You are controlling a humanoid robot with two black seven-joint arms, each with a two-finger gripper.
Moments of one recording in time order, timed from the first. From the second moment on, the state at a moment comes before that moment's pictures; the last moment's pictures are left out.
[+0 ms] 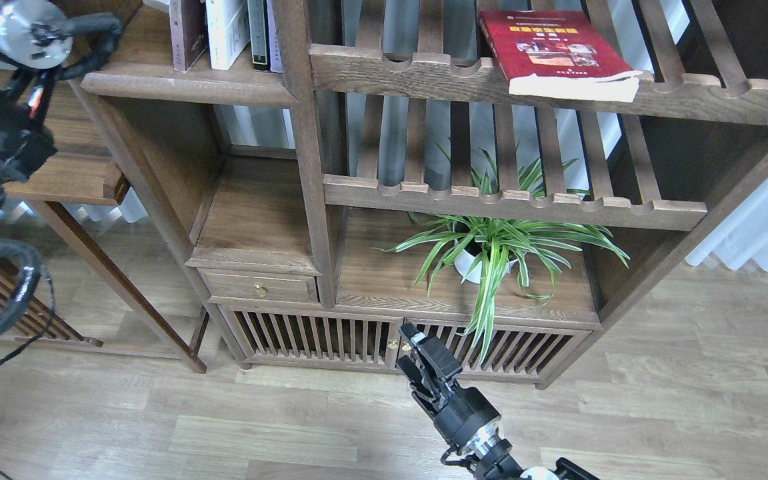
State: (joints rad) left arm -1.10 0.36 -1.18 -0.82 0.57 -0.48 -0.47; right arm -0.02 0.01 0.78 1.06 0.32 0.58 0.02
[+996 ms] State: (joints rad) left arm -0.53 0.35 -1.21 -1.30 0.29 -0.49 -0.27; right arm 0.00 -0.06 1.07 1.38 0.32 0.58 0.02
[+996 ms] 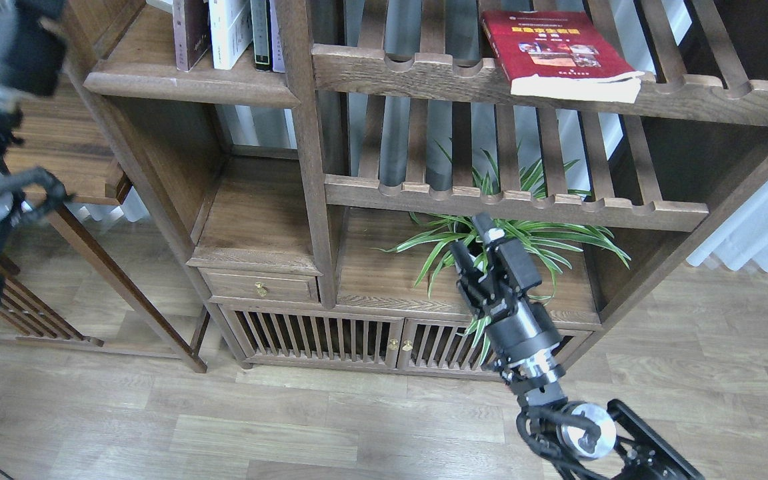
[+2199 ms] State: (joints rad) left arm -0.10 0.19 -1.08 -1.30 0.33 -0.49 -0.19; right arm 0.12 -0.08 1.32 1.46 0.32 0.58 0.02
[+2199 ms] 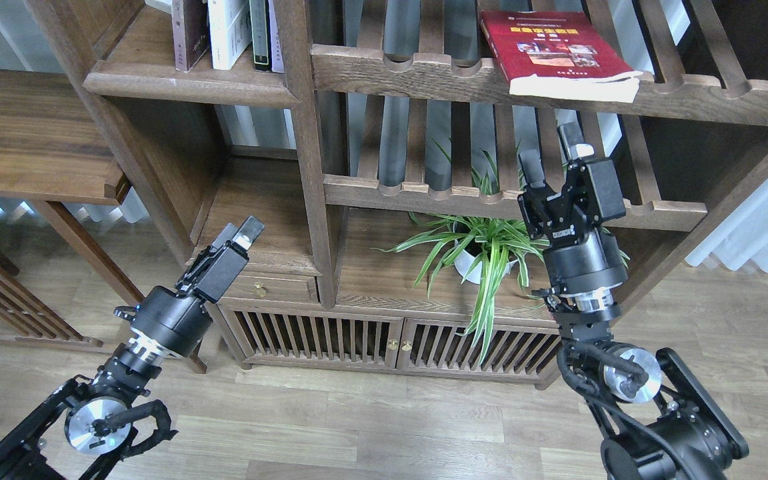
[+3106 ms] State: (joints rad) left arm -0.12 0.15 -1.07 -1.21 0.33 -0.49 -0.19; right arm 0.27 -0.18 1.33 1.43 0.33 0.23 0.01
